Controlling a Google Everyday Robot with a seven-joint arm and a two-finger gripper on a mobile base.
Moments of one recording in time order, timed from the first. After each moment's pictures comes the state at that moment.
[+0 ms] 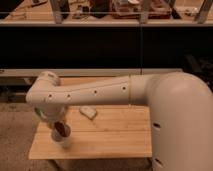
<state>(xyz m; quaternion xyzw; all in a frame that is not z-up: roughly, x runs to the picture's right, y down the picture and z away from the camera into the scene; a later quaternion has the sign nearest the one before) -0.226 0.153 0.669 -0.13 -0.29 -0.77 0.55</state>
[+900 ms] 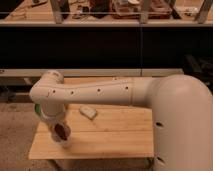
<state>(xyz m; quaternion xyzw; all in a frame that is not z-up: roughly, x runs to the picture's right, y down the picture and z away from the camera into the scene) -0.228 0.168 0.659 -0.14 -0.37 -0.77 0.51</state>
